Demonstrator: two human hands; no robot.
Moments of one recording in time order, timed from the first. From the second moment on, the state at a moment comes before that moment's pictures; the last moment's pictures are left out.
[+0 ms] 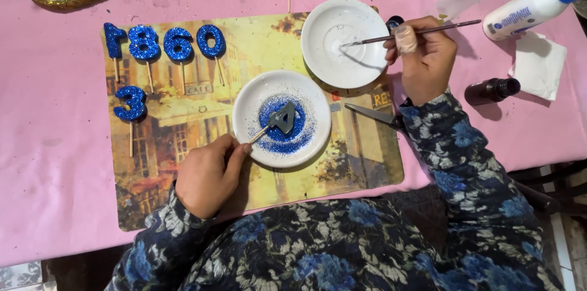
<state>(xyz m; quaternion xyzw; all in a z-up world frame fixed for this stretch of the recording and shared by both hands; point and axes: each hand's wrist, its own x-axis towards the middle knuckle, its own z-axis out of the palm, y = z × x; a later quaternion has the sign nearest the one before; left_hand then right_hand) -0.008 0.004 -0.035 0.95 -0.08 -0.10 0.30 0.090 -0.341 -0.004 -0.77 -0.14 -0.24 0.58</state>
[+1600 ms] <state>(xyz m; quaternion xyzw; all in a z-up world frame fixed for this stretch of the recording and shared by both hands) -0.017 -0.046 -0.026 0.54 -0.06 -0.26 0.80 0.097 -0.366 -0.013 -0.53 0.19 -0.10 0.82</state>
